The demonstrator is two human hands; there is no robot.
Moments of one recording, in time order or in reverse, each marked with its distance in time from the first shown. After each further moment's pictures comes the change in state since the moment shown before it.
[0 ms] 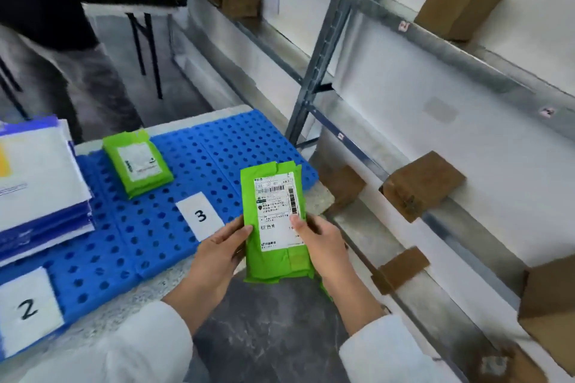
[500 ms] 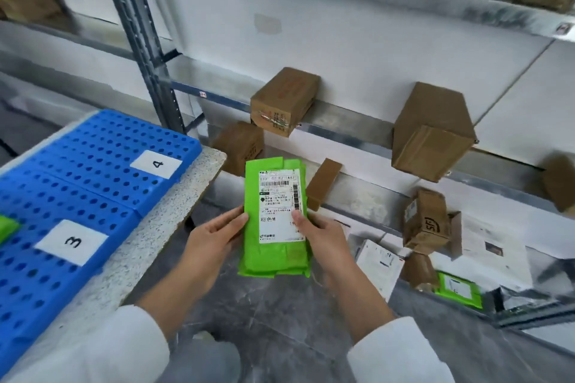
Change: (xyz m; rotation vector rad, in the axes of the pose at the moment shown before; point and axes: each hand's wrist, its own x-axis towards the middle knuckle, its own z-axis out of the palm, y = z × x) left_hand -0.050 -0.139 0.121 0.501 -0.319 -0.182; right_hand -0.130 0.138 -0.154 0.527 0.422 0.229
